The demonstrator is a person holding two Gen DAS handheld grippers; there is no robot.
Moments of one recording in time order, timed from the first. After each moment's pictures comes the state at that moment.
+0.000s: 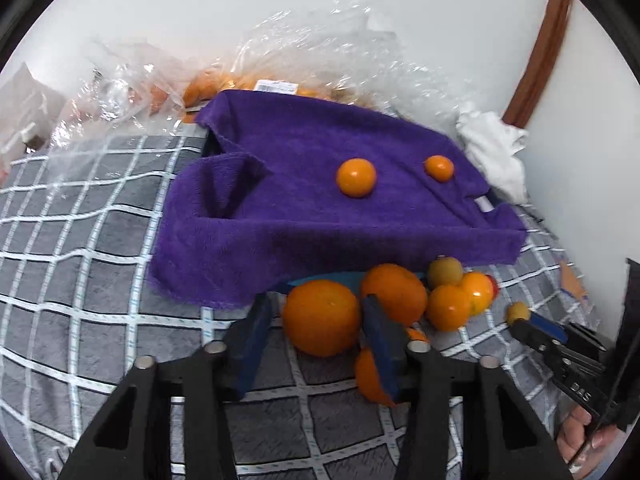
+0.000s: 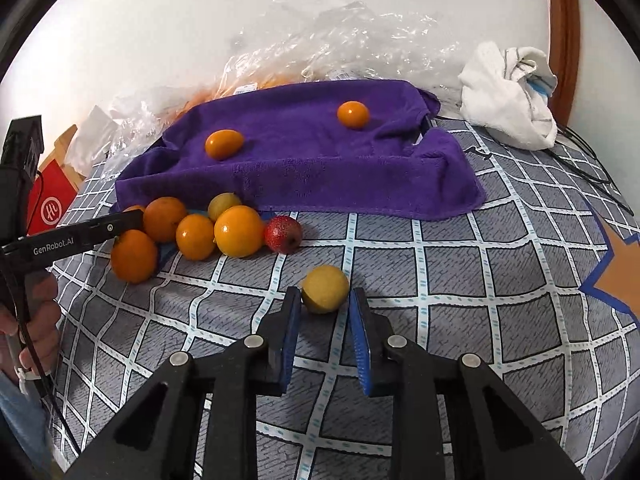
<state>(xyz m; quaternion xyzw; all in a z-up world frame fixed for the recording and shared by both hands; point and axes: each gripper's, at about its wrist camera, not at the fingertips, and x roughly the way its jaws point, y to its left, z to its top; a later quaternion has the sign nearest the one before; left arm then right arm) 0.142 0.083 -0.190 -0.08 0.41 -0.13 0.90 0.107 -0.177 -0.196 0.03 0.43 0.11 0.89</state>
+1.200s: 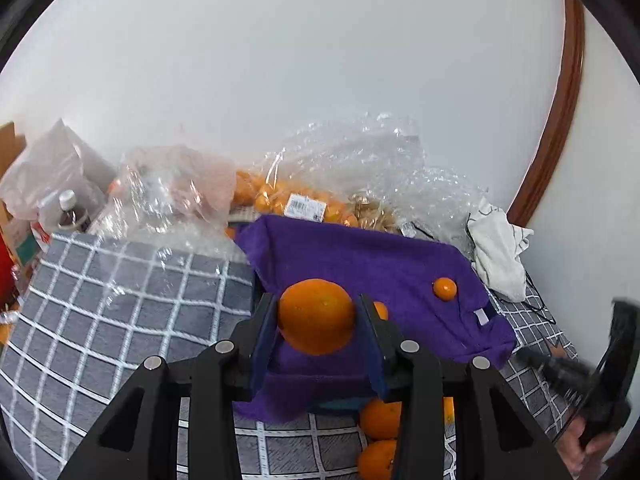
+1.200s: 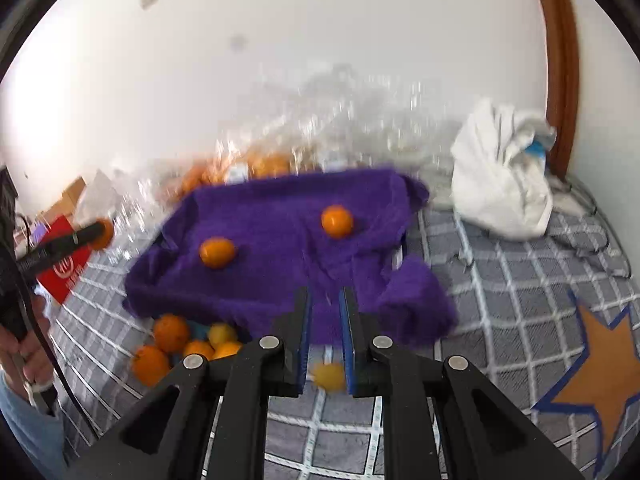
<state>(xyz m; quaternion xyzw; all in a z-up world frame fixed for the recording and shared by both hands) 0.165 0.116 -0.113 -0.11 0.32 -0.07 0.94 0.158 -0.202 -0.150 0.06 0.40 0.12 0.91</state>
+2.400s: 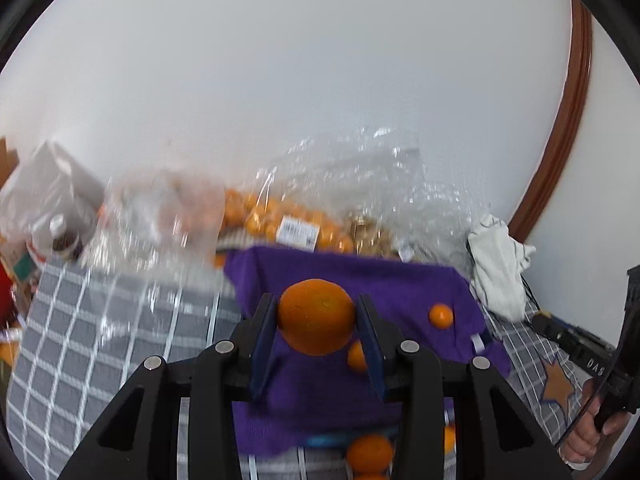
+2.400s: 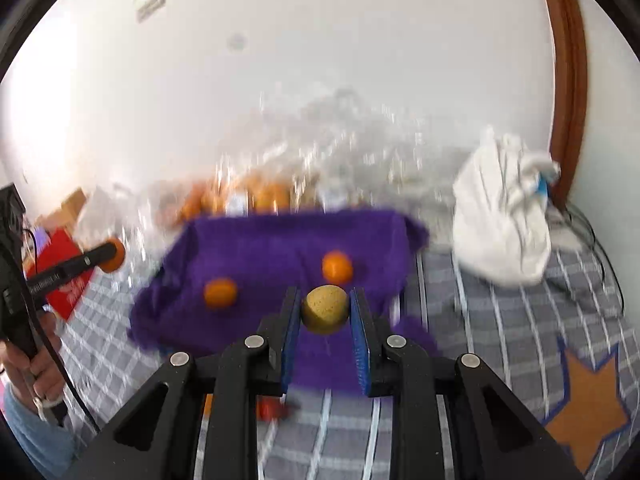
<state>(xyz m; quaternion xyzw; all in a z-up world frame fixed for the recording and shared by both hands) 0.209 0.104 -0.073 -0.10 0.32 -0.07 0.94 0.205 -0.200 -0.081 0.06 0.35 0.11 0.93</state>
